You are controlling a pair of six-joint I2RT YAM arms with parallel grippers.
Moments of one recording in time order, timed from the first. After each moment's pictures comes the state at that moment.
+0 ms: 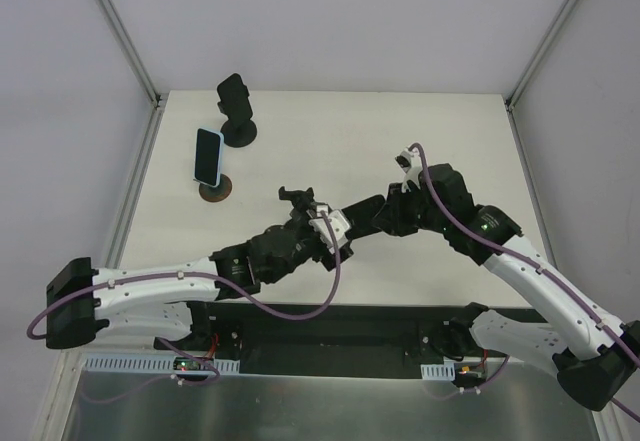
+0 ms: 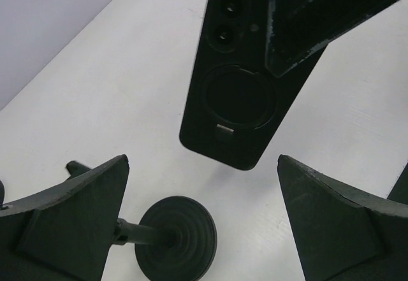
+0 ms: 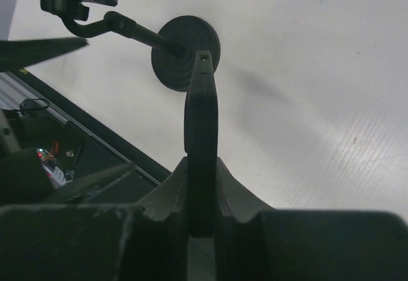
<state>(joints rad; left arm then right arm) -1.21 1.02 0.64 0.20 -0.37 0.19 0.69 0.97 0.99 -0.67 -0.12 0.43</state>
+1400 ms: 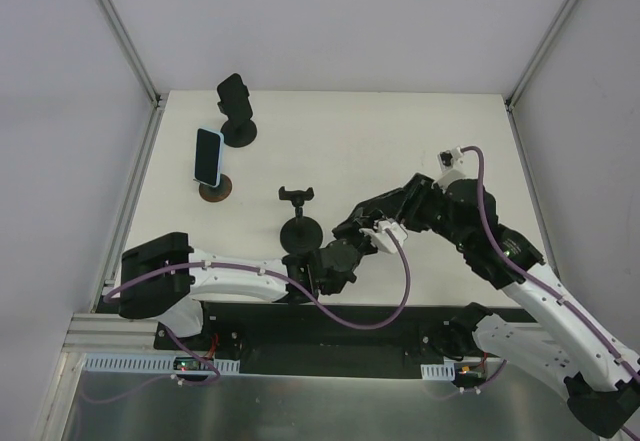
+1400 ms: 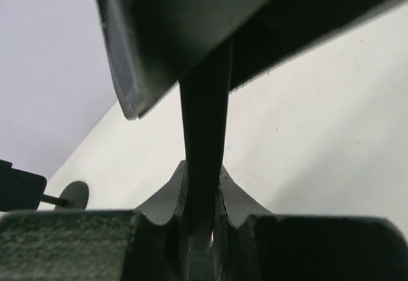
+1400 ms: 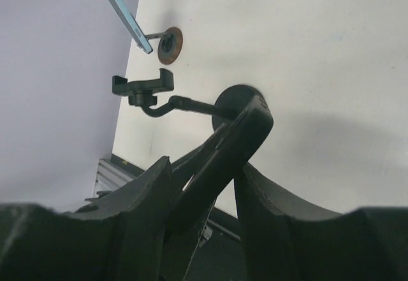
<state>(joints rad) -1.35 1.55 0.85 0.60 -0.82 0.53 0.68 0.78 0.88 -0.48 -0.02 0.85</state>
